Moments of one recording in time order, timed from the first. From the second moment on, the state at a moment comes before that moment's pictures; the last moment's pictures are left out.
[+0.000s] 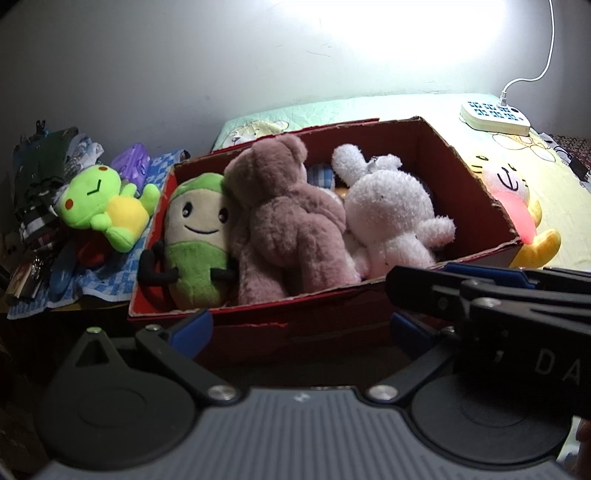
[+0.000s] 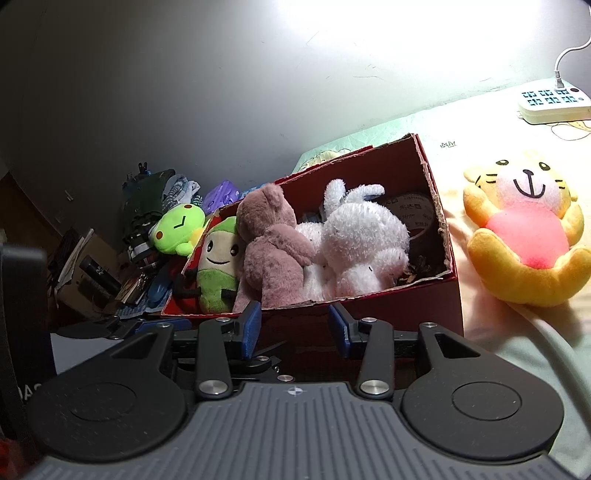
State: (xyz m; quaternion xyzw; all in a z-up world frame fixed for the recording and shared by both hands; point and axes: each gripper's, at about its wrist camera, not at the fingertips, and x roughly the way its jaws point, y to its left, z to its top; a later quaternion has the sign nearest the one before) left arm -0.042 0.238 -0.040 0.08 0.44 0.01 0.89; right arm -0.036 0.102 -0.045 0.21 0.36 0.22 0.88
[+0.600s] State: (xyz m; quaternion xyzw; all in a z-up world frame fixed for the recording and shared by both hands) left arm -0.033 0.207 -0.071 0.05 0.50 0.05 0.86; right arm -0.017 0.064 -0.067 0.20 0.42 0.25 0.85
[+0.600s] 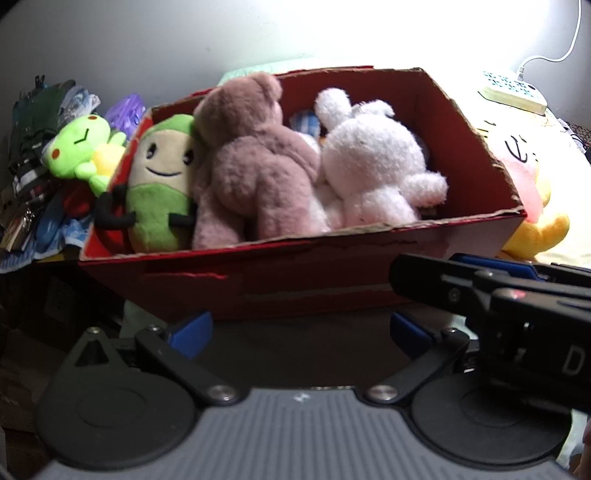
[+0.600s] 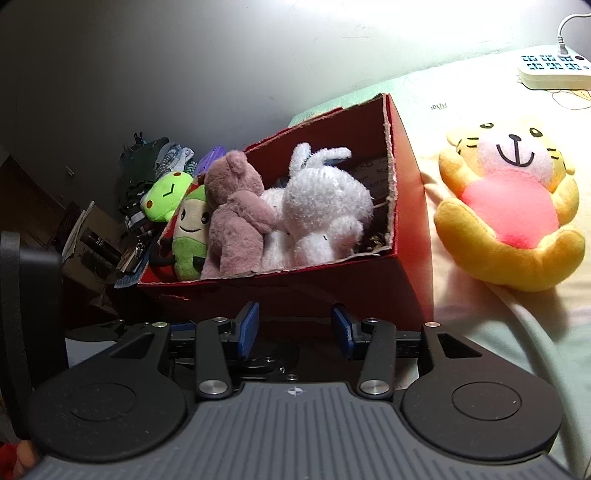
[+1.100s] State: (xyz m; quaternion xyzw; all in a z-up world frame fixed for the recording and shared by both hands) left arm -0.037 0.152 -0.086 0.04 0.53 0.05 0.84; right arm -0.009 0.017 -0.072 0.18 0.44 0.25 0.84
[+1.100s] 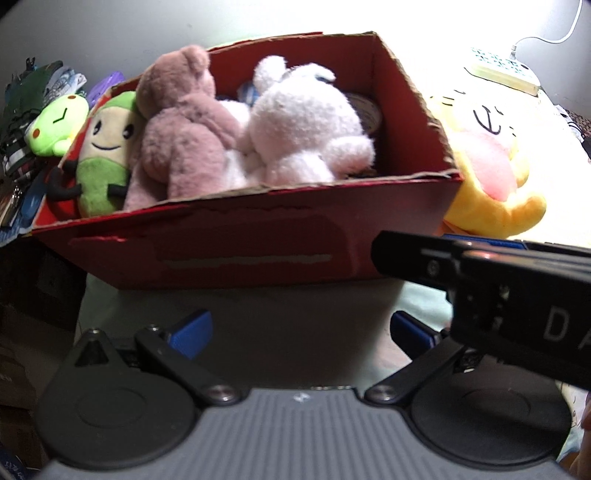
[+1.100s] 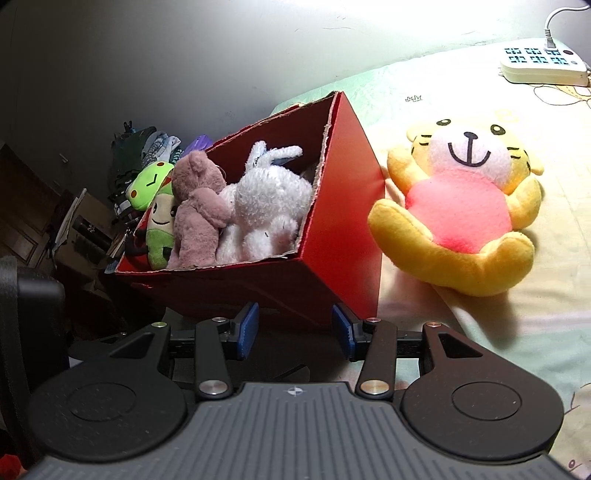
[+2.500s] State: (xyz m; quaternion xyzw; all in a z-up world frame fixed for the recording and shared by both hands) left arm -0.006 0.022 -0.123 0.08 0.56 -0.09 0.82; right arm 0.034 -0.114 -0.116 0.26 0.47 0.17 0.83
